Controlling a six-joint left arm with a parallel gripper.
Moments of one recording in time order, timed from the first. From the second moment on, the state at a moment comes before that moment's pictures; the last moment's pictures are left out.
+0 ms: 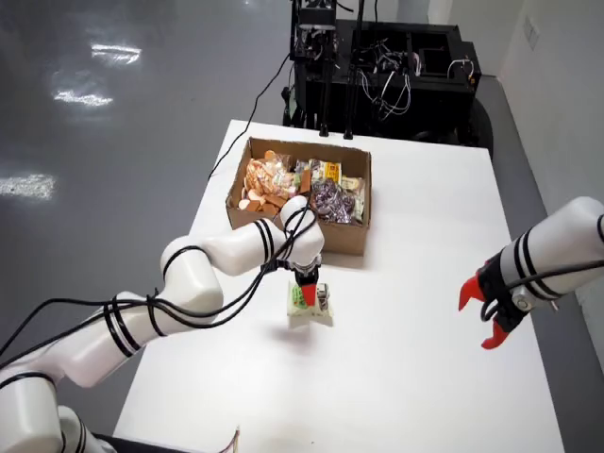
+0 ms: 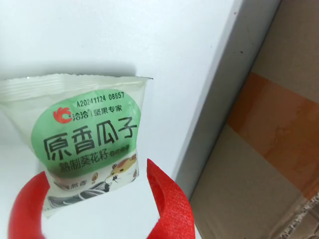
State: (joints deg) arm -49.0 77.6 20.0 17.4 67.0 -66.0
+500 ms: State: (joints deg) arm -48.9 78.8 23.2 16.6 62.8 -66.3
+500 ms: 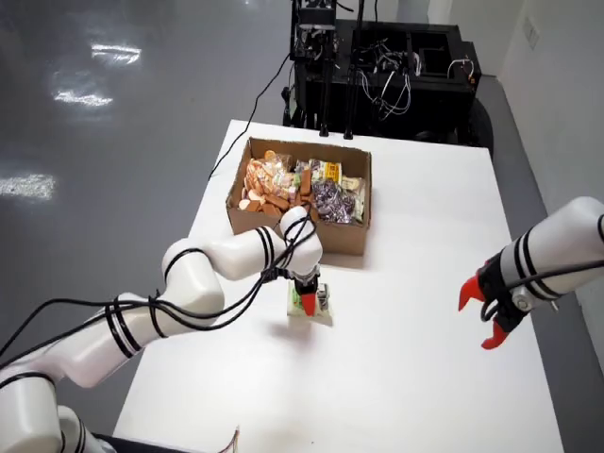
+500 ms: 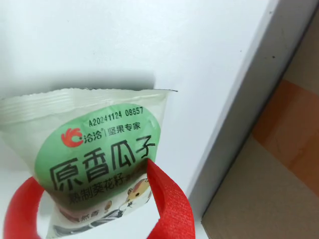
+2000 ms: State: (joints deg) arm -50.1 83.0 17.4 18.3 61.7 -67.2
